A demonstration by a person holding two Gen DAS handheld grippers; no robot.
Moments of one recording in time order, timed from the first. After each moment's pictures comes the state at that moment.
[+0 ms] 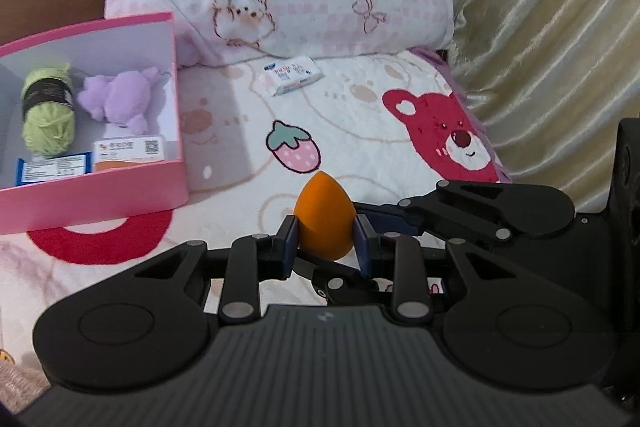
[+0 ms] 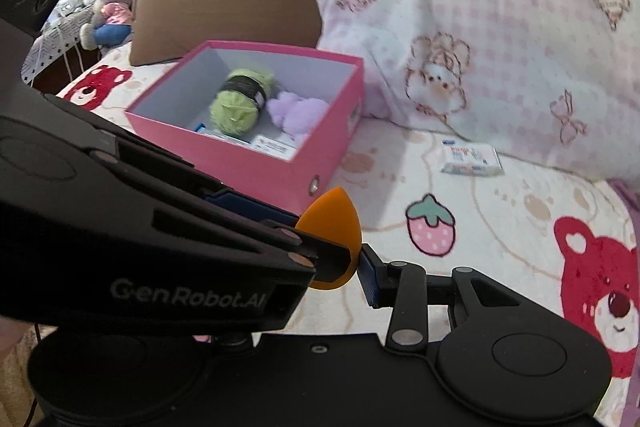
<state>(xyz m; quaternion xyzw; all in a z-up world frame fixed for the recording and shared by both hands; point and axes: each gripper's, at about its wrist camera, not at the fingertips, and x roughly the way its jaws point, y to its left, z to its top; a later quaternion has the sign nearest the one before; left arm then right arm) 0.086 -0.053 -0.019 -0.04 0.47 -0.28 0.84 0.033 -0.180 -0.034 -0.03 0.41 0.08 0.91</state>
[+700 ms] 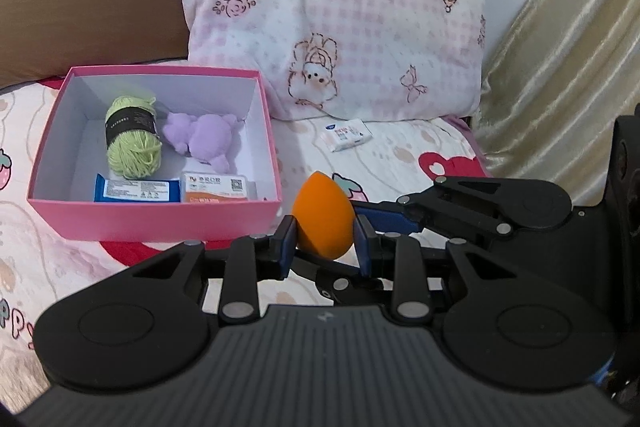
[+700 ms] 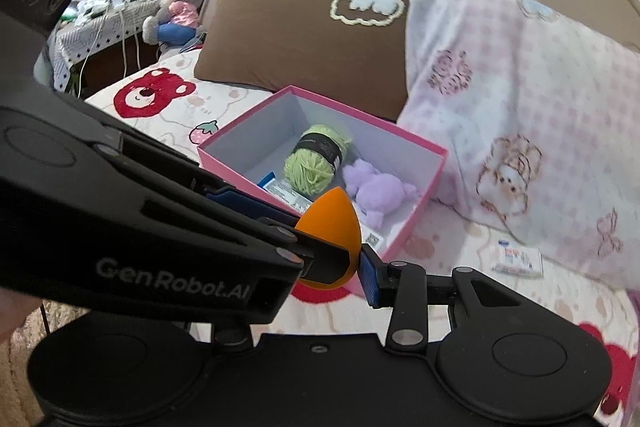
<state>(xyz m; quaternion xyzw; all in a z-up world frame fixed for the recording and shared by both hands) 0.088 0.039 0.023 -0.09 0.41 -0.24 0.87 0.059 -0.103 0.015 -0.10 0.36 0.16 0.91</state>
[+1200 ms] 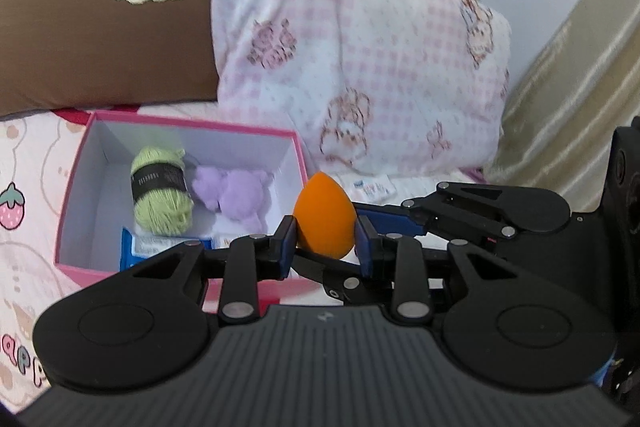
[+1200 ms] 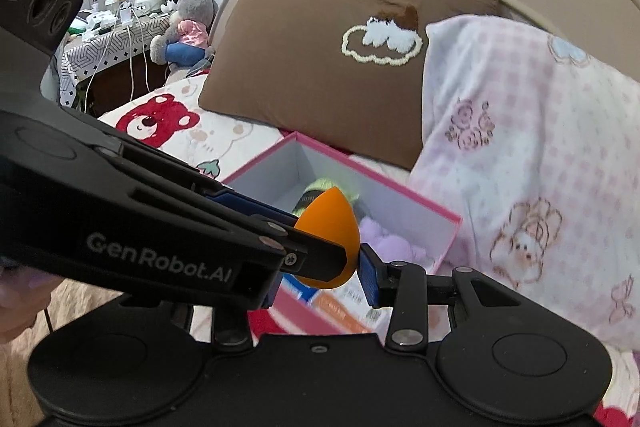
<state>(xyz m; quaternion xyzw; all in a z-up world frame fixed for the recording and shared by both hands) 0.150 0.081 0.044 -0.12 0.38 -0.23 0.89 0.128 -0.088 0.039 -0.10 0.34 0.19 0.92</state>
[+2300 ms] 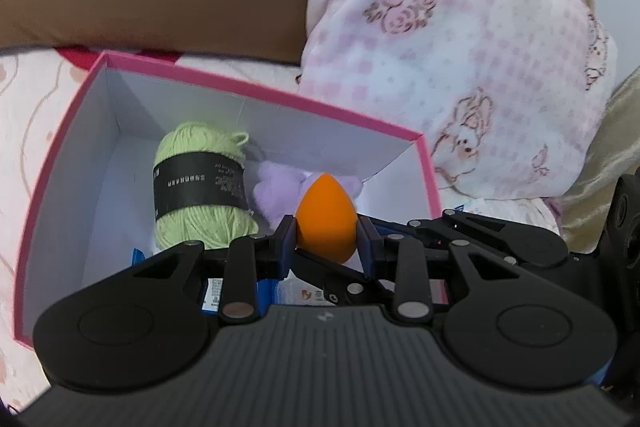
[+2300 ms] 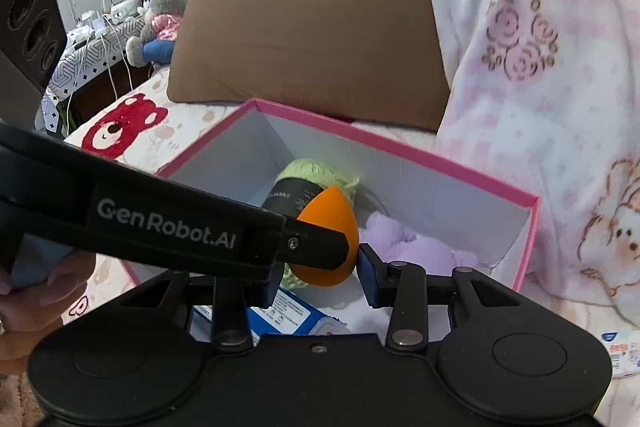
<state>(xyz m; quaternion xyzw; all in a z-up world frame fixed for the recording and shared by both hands) 0.277 0.111 -0.078 -0.17 0.44 -0.17 0.87 0.257 -0.091 -0.080 -0.02 0.38 0.21 0.90</state>
